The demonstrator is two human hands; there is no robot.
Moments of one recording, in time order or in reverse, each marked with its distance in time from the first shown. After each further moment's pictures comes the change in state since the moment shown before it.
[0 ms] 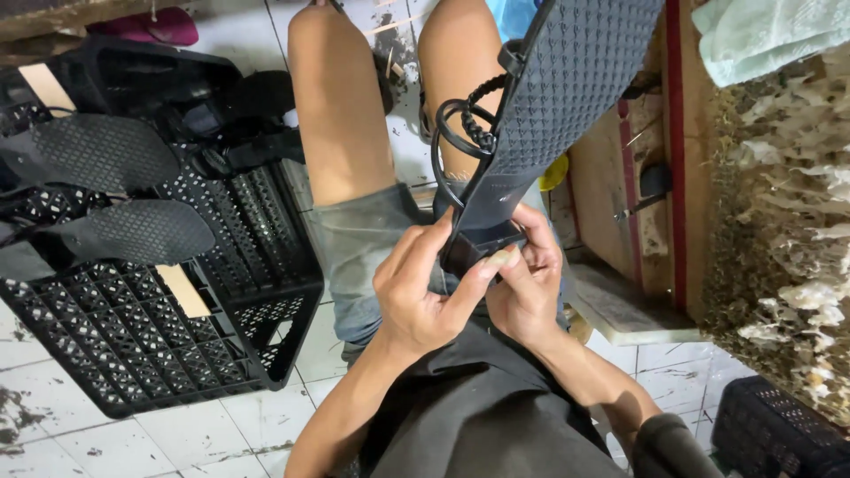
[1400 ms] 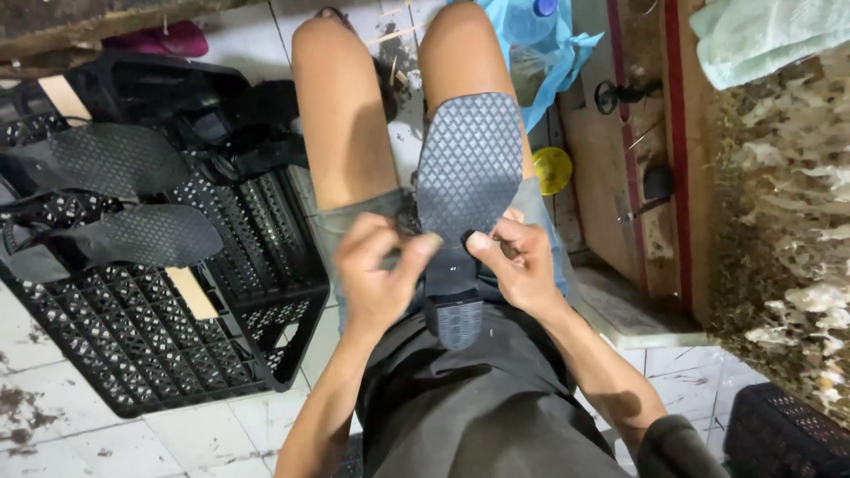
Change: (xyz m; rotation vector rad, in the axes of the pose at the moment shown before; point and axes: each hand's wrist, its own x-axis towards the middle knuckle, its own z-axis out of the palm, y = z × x) left_hand -0.006 -0.047 -0.030 -0.048 -0.188 -0.098; right_hand 0.029 -0.003 -0.021 -0.571 -0.351 0.014
